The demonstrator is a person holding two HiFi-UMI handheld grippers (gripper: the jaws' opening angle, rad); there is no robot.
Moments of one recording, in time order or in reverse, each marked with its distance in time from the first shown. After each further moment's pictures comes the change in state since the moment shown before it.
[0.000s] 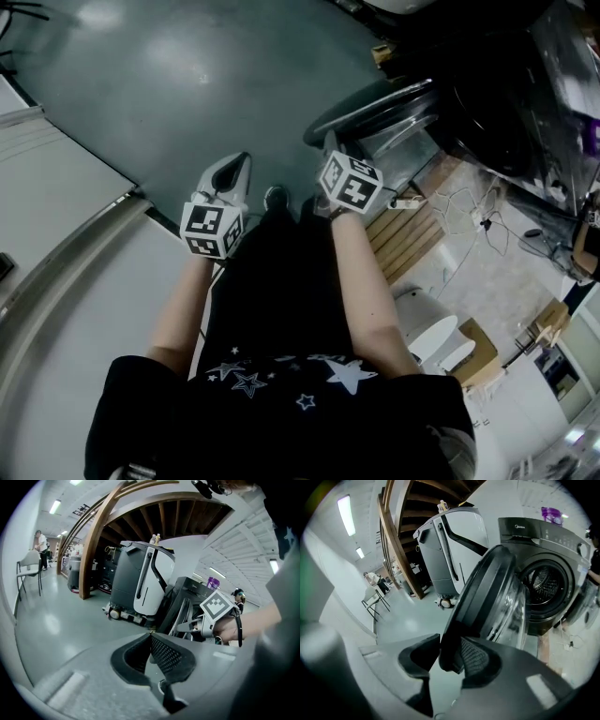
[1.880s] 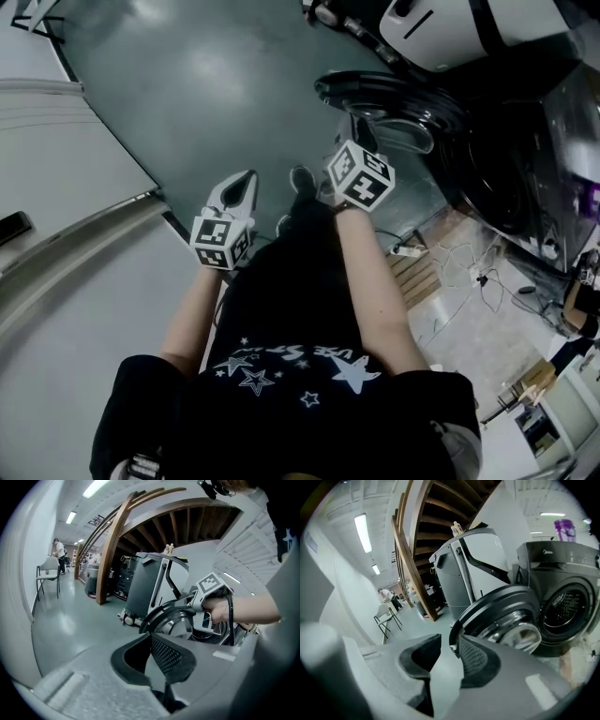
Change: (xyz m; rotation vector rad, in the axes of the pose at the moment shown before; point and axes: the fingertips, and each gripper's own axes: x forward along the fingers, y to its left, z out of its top) left arm -0.045 0.049 0.033 -0.073 -0.086 0.162; right arm 0.003 0.106 0.136 -0.020 -0.257 0.140
